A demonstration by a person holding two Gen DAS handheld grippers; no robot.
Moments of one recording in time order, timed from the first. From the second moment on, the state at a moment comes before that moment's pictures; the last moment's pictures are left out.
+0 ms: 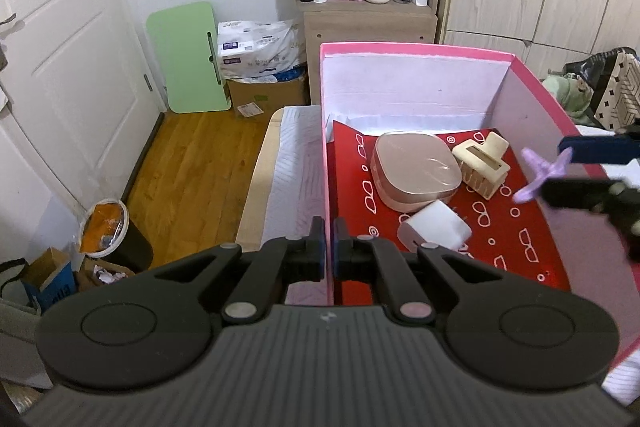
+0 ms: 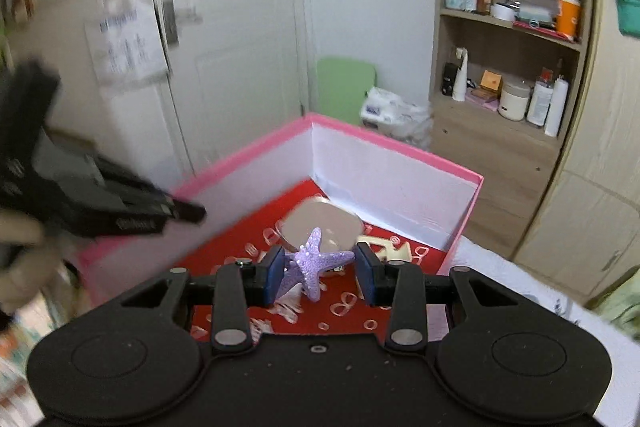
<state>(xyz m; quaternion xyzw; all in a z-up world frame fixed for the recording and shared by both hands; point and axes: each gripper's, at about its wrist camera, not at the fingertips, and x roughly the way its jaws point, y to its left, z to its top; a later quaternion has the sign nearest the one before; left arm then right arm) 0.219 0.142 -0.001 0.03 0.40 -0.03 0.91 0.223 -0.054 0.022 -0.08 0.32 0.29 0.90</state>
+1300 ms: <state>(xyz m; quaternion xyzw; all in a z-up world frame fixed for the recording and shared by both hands) 0.222 0.136 -0.010 0.07 0.39 -0.01 0.92 0.141 -0.218 0.008 0.07 0.31 0.19 0.93</state>
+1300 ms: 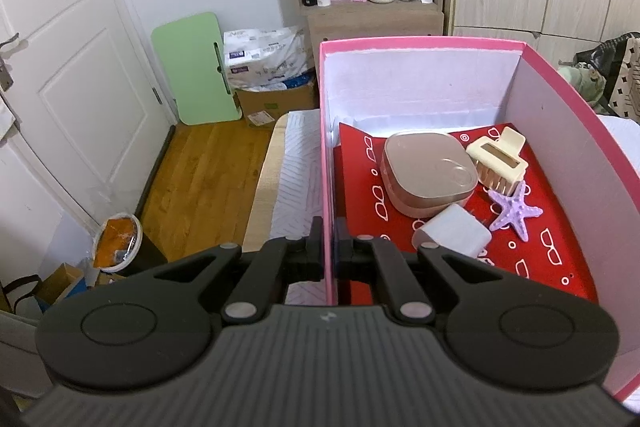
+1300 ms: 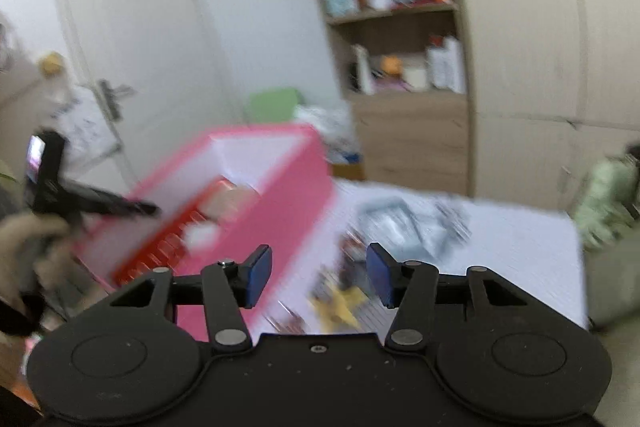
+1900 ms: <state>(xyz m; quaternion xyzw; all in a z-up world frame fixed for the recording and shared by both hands) 0.222 0.132 -0.011 0.09 0.38 -0.01 0.92 0.157 -0.242 -0.063 0.04 0.39 0.07 0.92</state>
